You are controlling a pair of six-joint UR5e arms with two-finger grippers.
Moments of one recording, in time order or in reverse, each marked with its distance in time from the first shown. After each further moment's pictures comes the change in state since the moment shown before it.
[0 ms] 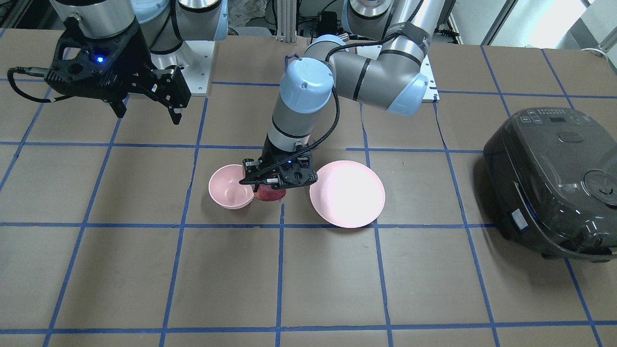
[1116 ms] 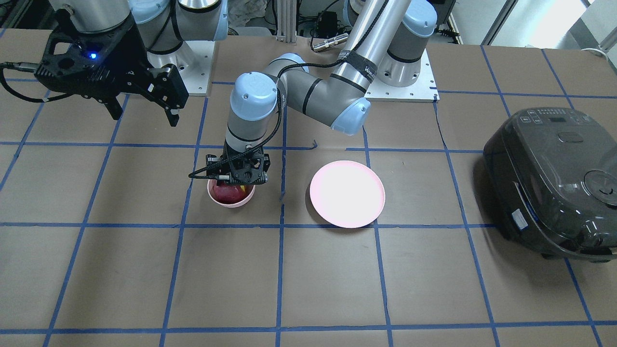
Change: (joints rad) left arm -0.135 -0.131 0.009 0.118 -0.003 -0.006; right arm -0.002 0.006 -0.011 -0.029 0.003 0.006
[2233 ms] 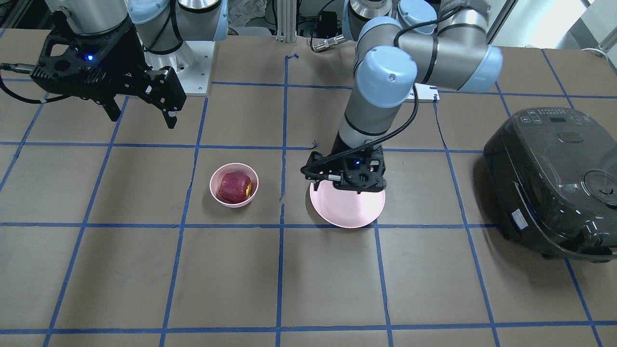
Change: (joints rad) left arm 0.401 0.314 -0.001 -0.391 0.131 0.610; right arm -0.005 0.000 0.005 -0.007 0.000 0.007
